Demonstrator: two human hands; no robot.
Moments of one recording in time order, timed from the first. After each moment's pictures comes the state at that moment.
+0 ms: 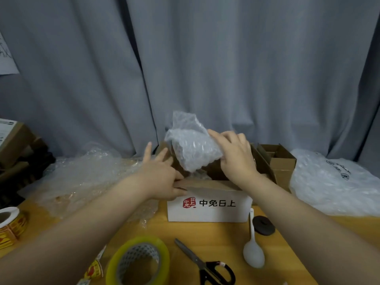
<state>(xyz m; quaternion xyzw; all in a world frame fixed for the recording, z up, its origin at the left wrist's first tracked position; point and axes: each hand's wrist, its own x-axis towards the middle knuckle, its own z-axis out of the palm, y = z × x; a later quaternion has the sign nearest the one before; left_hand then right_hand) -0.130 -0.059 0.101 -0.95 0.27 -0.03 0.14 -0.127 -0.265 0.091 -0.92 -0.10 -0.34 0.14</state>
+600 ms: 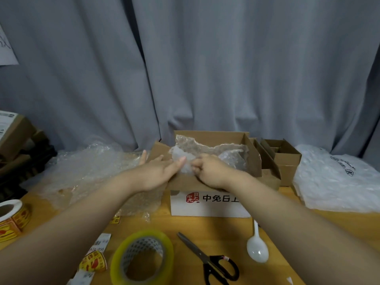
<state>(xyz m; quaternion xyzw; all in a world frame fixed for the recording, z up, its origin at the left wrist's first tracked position) -0.128 -0.036 0.097 -0.96 0.22 0.08 -0.12 -0.113 -0.218 0.074 -0.98 -0.14 0.01 0.17</state>
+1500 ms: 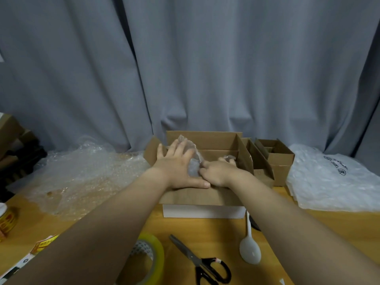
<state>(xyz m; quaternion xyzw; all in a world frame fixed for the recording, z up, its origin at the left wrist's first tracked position) -0.091 -0.100 0.076 -0.97 0.24 0.00 0.02 -0.104 -0.249 0.072 -0.99 -0.03 0.11 0.05</state>
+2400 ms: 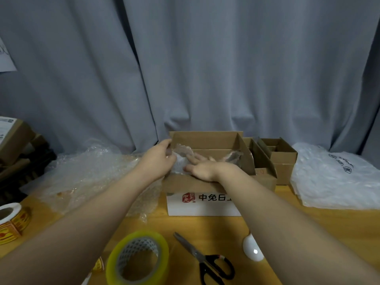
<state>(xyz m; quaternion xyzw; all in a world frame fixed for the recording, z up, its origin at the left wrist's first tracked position) -0.100 -0.063 0.088 -0.92 0.15 -0.11 -0.33 -0.086 -0.225 0.071 -0.98 -0.05 0.14 0.12</state>
